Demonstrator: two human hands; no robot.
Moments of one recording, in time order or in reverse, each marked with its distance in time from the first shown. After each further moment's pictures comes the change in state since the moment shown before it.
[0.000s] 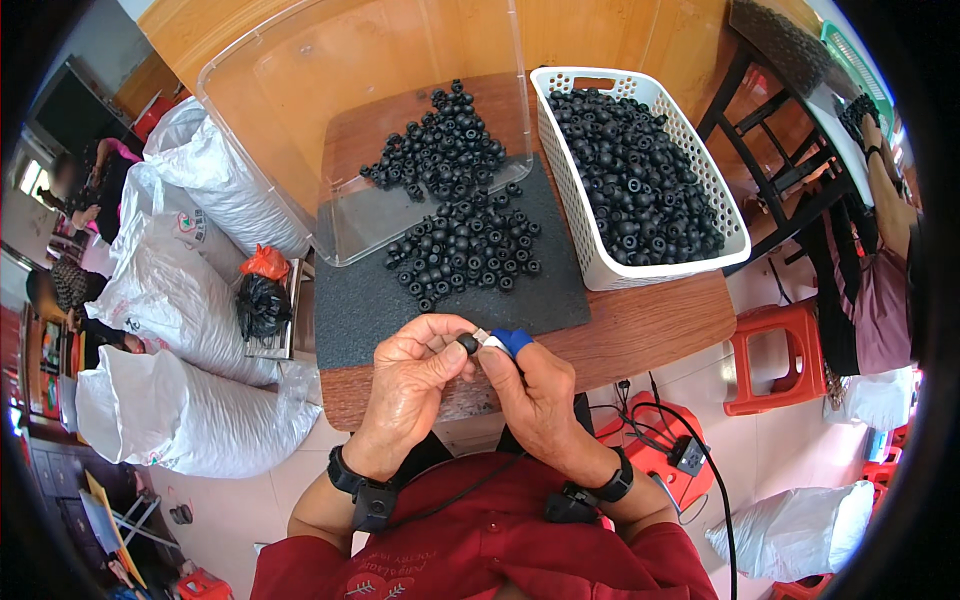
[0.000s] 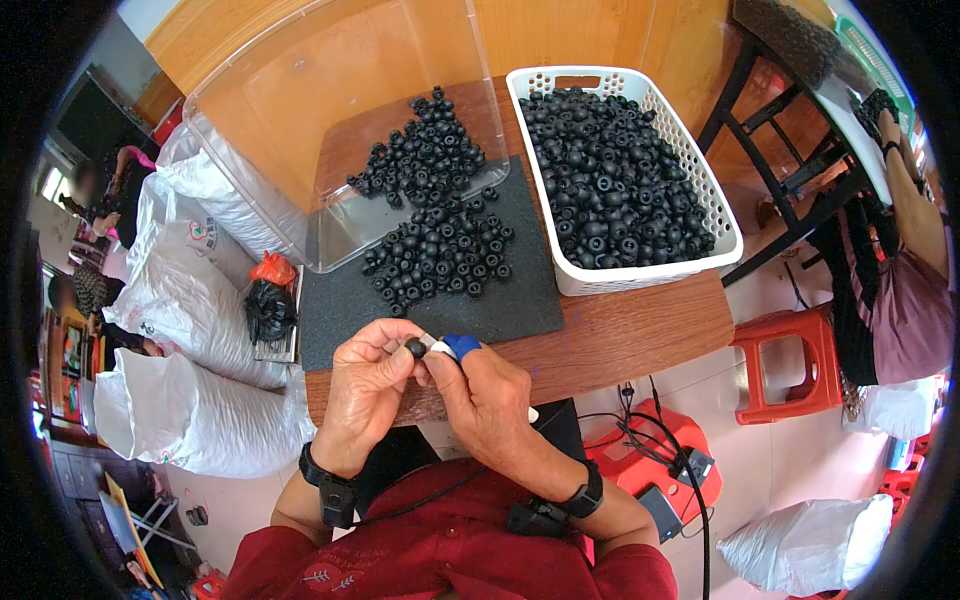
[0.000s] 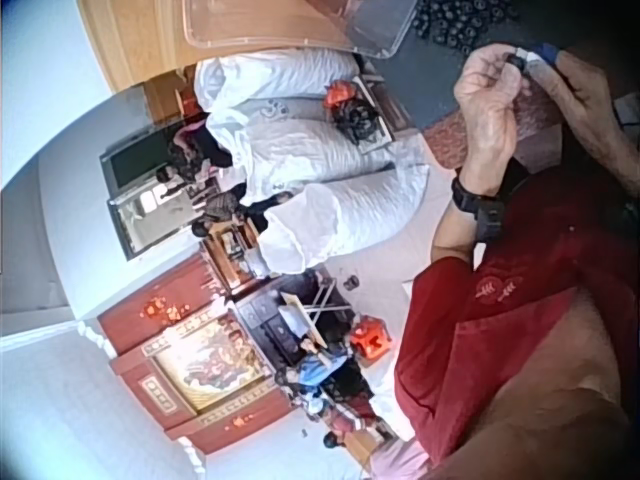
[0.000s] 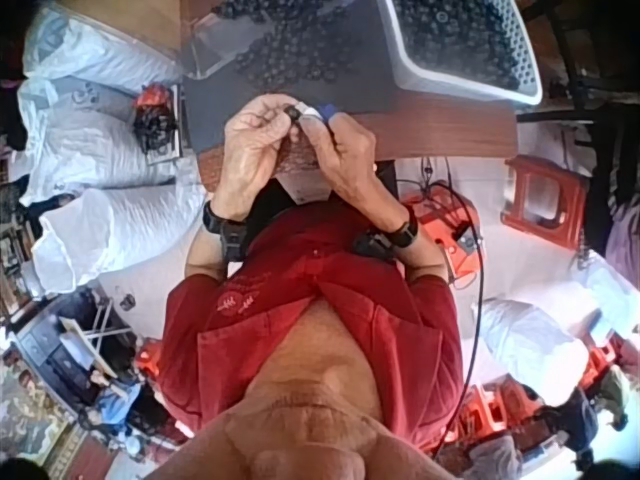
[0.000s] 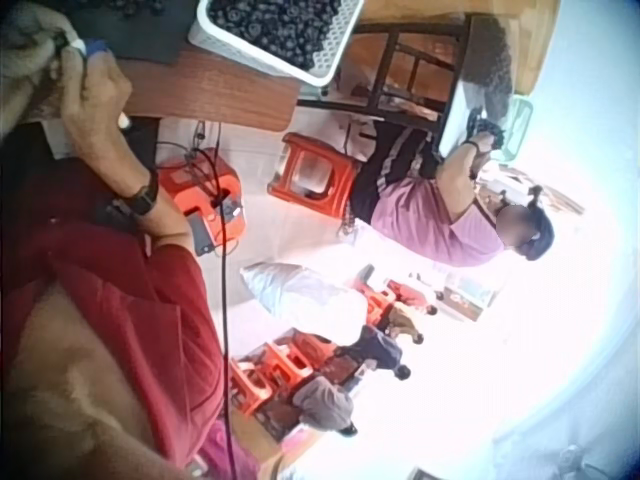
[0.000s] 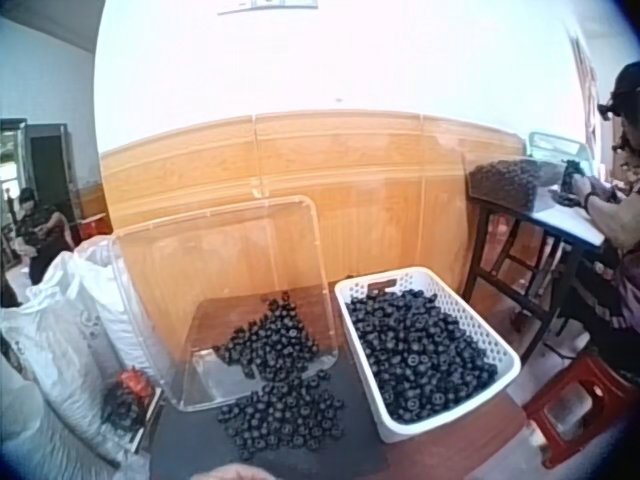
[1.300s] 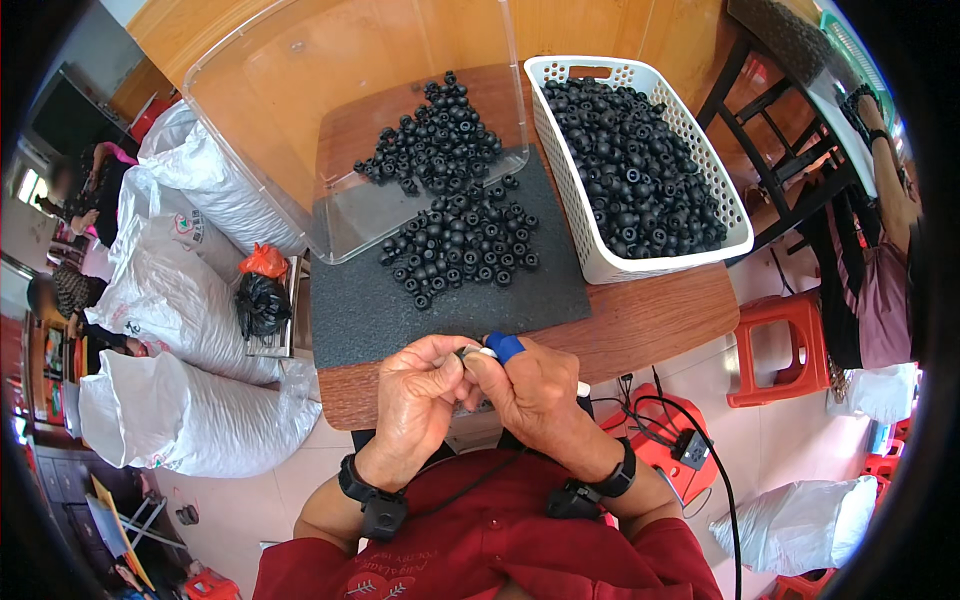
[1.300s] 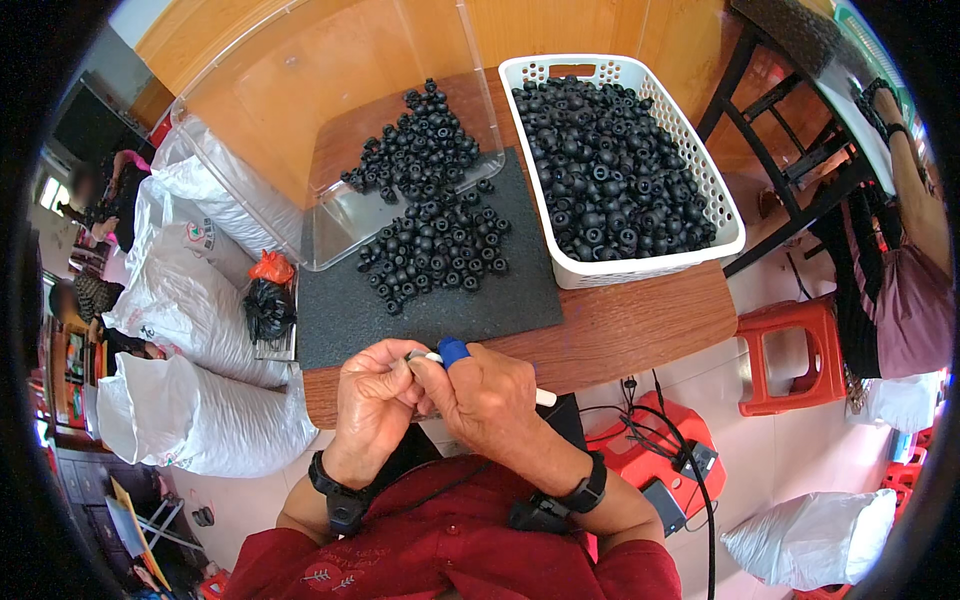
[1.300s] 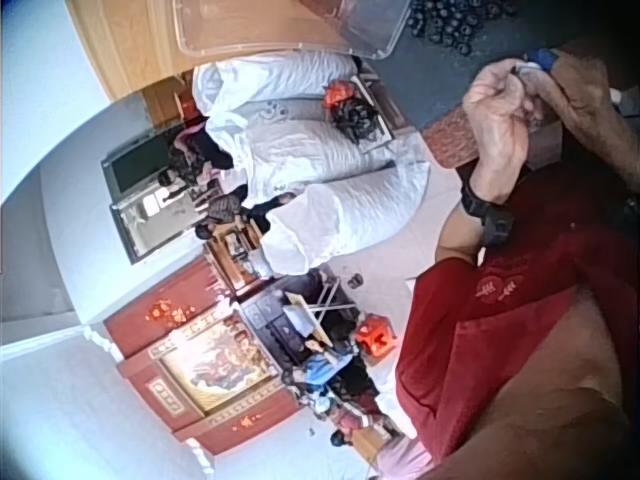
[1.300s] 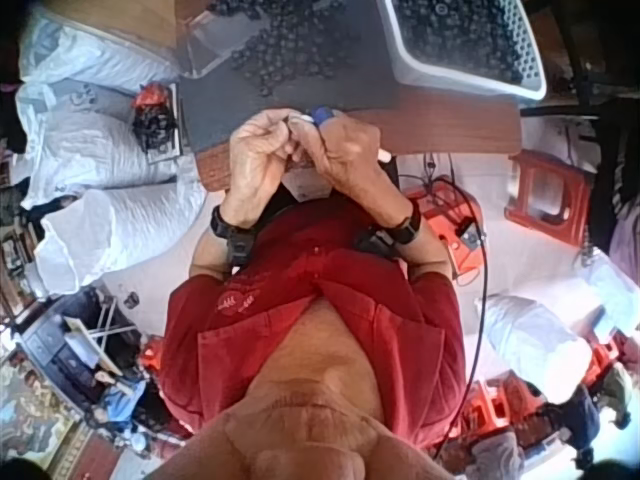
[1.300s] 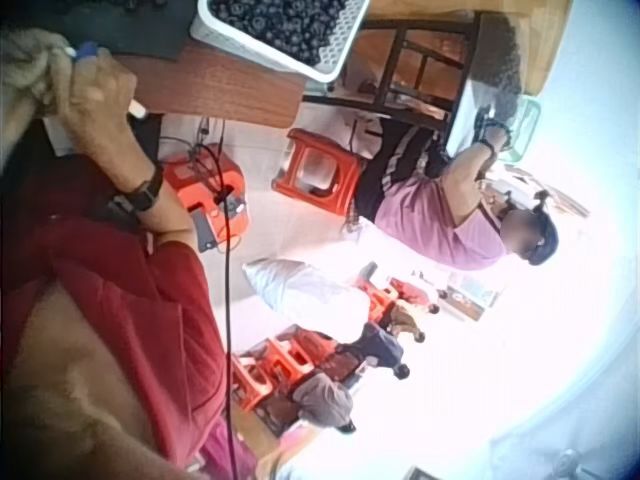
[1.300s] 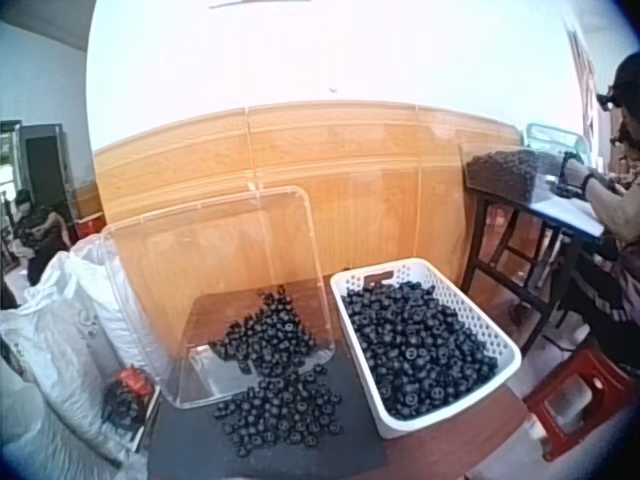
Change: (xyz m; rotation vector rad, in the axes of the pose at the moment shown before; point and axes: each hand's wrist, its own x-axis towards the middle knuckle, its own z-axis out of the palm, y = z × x) left_hand -0.012 -0.014 0.001 -0.181 0.057 -0.107; right_hand -0.002 0.024 0.003 -0.226 0.025 -0.303
